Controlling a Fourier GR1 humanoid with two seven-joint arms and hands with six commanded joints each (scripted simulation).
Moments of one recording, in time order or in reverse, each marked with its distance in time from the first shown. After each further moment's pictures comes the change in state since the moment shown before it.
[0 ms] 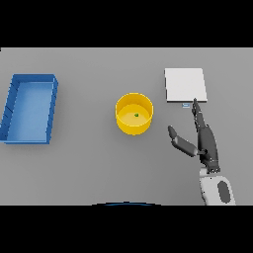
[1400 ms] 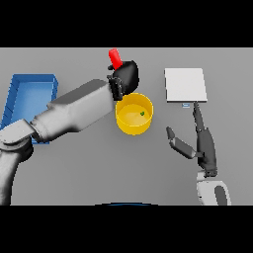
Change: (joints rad) left arm 0.005 -0.408 -0.745 -0.355 -0.923 -0.353 -0.218; right arm 0.041 0.032 0.023 -0.051 0.065 -0.055 0.060
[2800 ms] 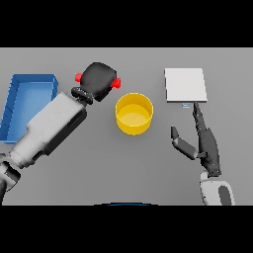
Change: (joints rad) left arm 0.415 0.077 0.611 -0.267 0.348 0.180 0.261; right arm 0.000 -0.031 -0.006 -0.009 -0.037 0.052 0.003
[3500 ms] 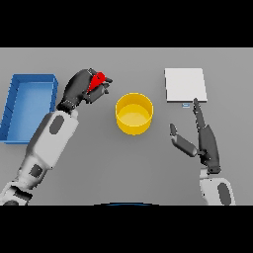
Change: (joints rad) left arm 0.257 -0.137 0.420 -0.097 0.410 0.163 -0.060; right arm -0.026 -0.008 0.006 -0.002 0.033 -0.018 0.019
